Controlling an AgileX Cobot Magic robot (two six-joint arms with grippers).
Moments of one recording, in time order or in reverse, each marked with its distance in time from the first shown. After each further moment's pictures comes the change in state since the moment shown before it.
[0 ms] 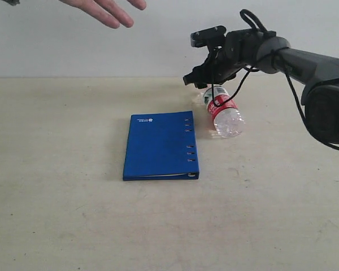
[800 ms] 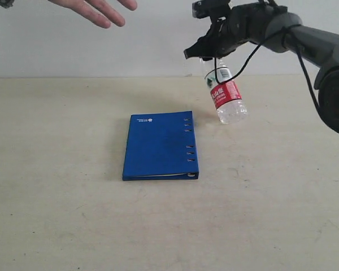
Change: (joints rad) left arm 0.000 0.000 0.000 0.000 0.000 0.000; right arm 0.000 -0.110 -0.003 -0.049 -0.049 0.000
